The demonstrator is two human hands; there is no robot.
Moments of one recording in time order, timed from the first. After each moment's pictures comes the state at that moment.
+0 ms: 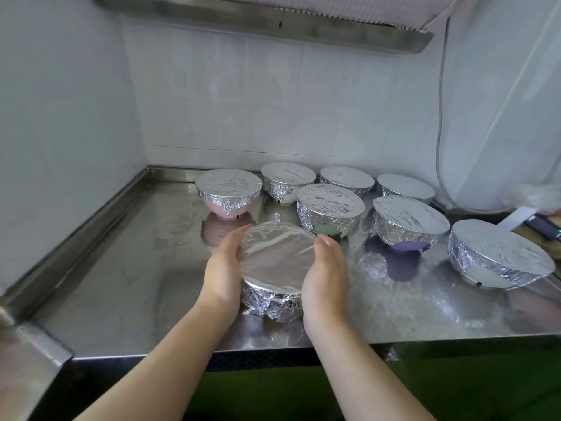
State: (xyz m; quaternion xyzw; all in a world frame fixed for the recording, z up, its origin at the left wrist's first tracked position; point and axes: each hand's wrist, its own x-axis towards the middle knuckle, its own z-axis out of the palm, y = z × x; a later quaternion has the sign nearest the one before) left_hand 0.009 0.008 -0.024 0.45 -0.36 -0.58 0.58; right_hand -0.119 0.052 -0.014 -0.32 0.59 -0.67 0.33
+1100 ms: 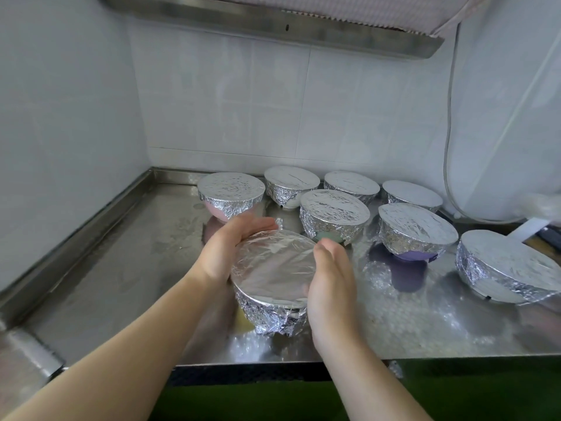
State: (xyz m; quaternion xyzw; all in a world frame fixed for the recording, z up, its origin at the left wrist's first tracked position) left_hand 0.022 -0.028 -0.001 0.38 -0.46 -0.64 0.49; right_hand -0.125 0.056 -0.009 -0.36 0.59 -0.64 0.33
